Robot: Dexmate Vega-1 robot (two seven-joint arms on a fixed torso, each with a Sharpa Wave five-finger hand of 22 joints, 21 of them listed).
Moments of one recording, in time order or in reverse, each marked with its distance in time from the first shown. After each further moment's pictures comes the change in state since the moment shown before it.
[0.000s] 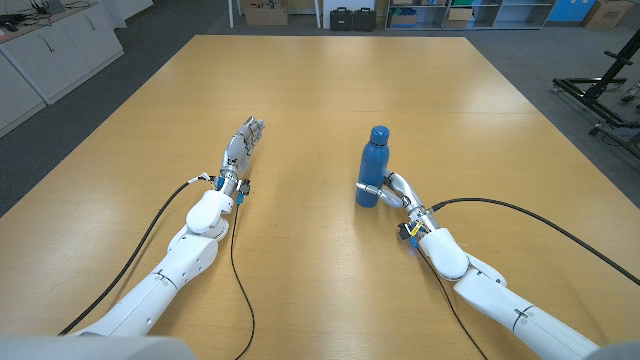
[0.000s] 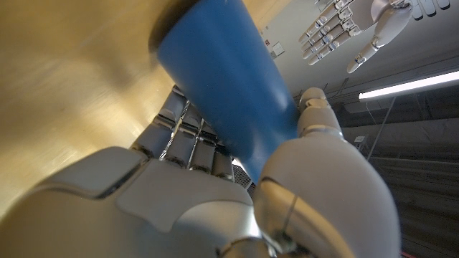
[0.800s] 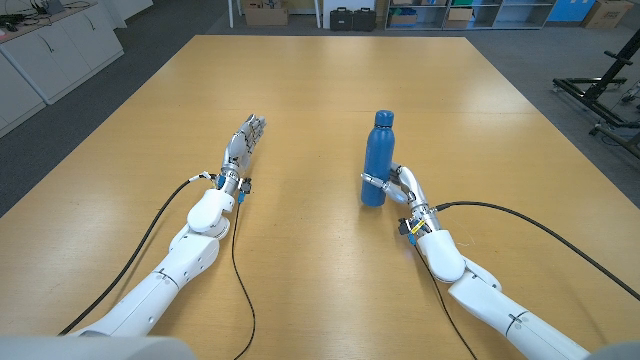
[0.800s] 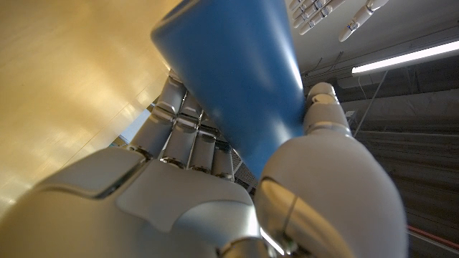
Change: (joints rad) left arm 0.004 -0.001 0.005 -0.011 0.014 -0.026 -0.004; left_hand 0.004 0.014 0.004 -0.004 -0.005 0.034 0.020 -0.004 0.000 0.029 0.000 -0.004 0.000 0.024 0.001 0.000 0.000 0.022 0.000 0.000 0.000; right arm -0.026 0.008 0.031 -0.069 -0.027 0.033 -0.052; right_hand 0.029 -0.029 0.000 0.000 -0.041 0.085 0.053 0.082 0.012 0.142 0.040 0.074 0.055 0.190 0.044 0.094 0.041 0.163 -0.009 0.200 0.051
